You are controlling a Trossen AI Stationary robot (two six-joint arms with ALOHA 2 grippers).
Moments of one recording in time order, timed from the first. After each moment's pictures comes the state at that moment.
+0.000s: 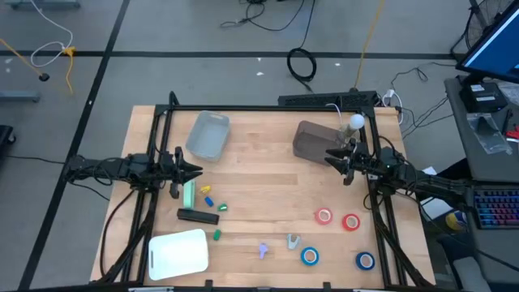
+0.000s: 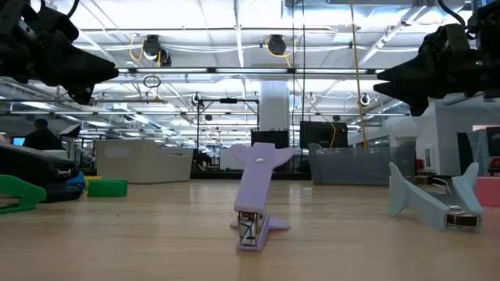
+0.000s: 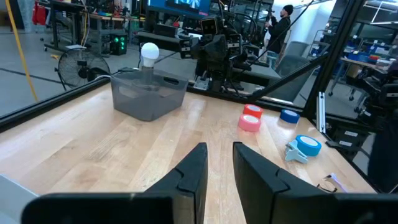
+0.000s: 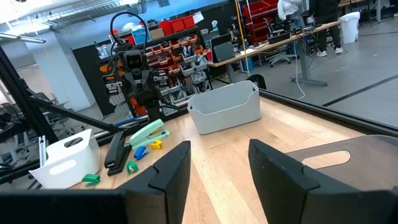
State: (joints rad) left arm -0.11 0.02 0.06 -0.07 -0.16 -0.20; right arm -0.30 0.06 0.01 0.07 -0.05 0.30
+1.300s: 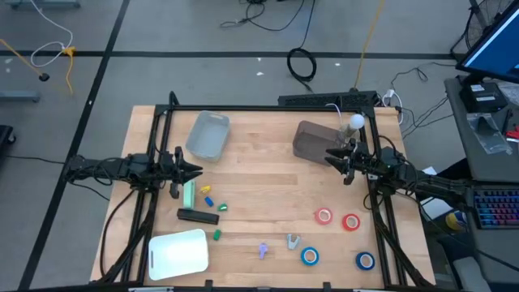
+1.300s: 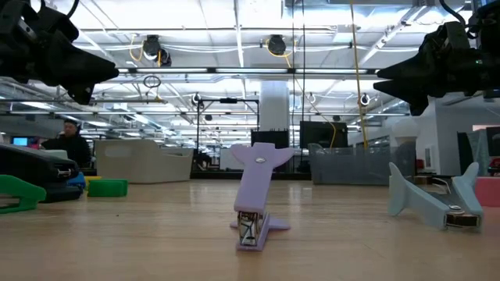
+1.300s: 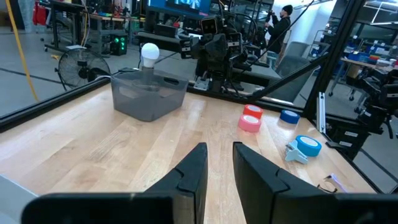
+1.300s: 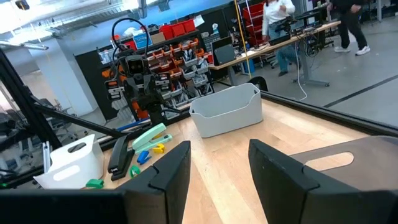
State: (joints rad) left arm -0.11 0.02 0.06 -0.07 -0.16 -0.20; right arm -0.30 0.06 0.01 0.08 -0.05 0.33
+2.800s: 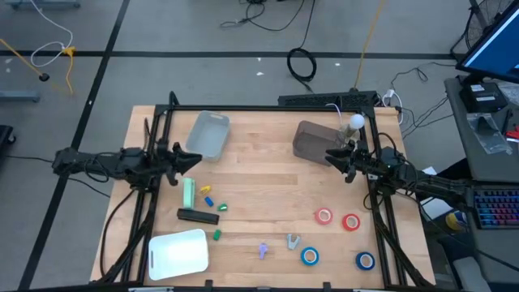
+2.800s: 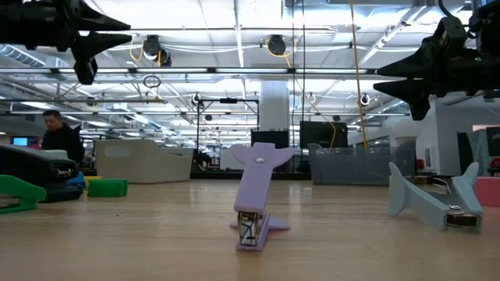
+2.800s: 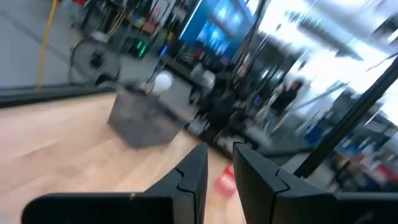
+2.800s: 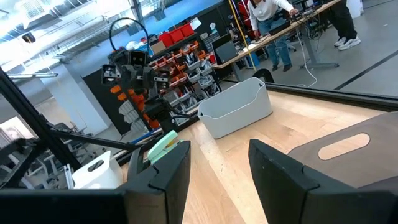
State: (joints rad) left arm -0.13 0.28 0.23 0.10 -0.32 -0.55; right arm -0.30 0.06 0.01 0.09 -0.05 0.49
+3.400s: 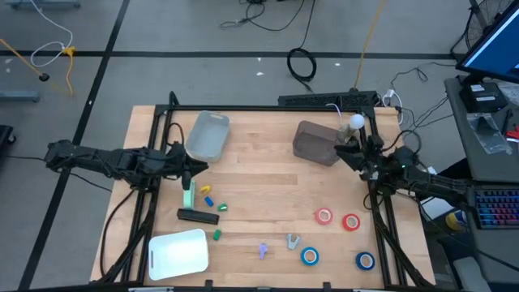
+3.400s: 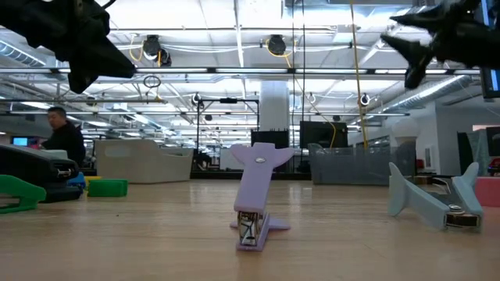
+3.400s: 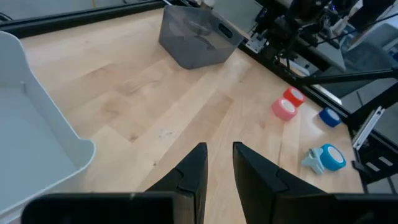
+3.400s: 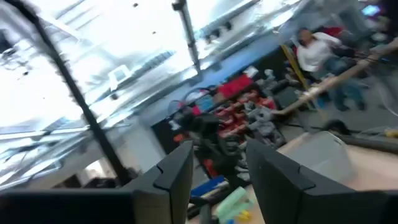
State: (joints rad) left arm -0.13 0.52 0.41 -0.29 -0.31 -0.64; right arm -0.29 0.08 0.09 0.40 -0.17 0.63
